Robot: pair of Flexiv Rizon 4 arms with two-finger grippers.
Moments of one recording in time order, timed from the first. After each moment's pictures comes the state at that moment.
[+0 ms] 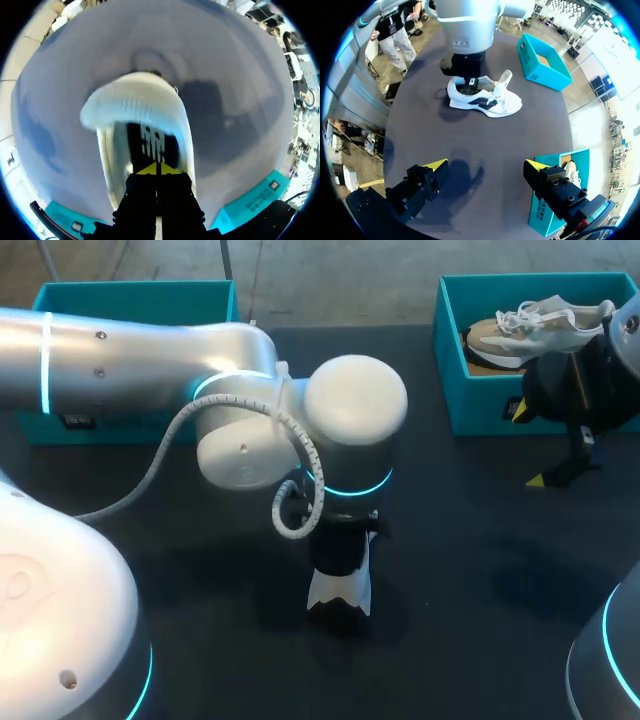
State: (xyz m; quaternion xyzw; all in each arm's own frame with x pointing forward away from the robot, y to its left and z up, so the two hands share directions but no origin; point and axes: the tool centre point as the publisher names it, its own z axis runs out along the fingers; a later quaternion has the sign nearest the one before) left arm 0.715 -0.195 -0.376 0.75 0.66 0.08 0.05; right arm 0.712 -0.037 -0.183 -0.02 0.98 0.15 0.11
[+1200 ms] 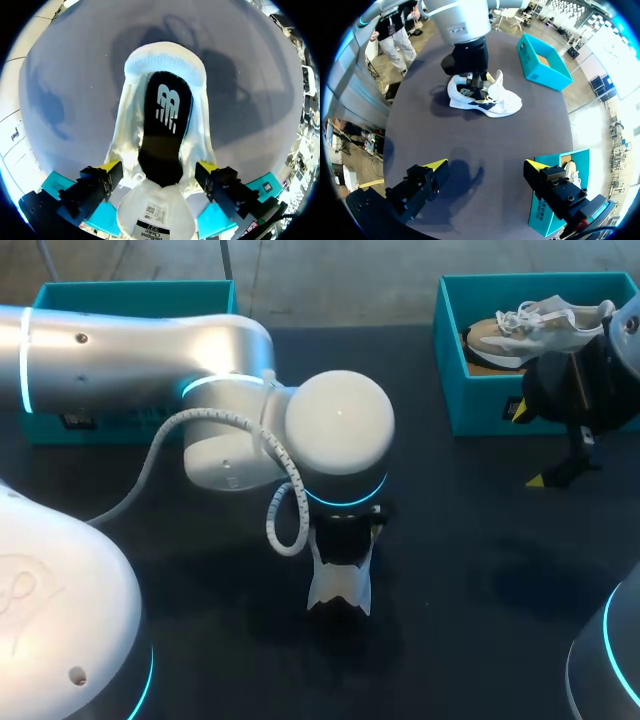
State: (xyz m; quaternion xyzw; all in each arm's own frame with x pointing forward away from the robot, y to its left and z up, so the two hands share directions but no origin) left arm 0.740 -0.205 -0.349 0.70 0.69 0.11 0.14; right arm 0.712 -0.038 -0.183 -0.02 0.98 0.15 0.11
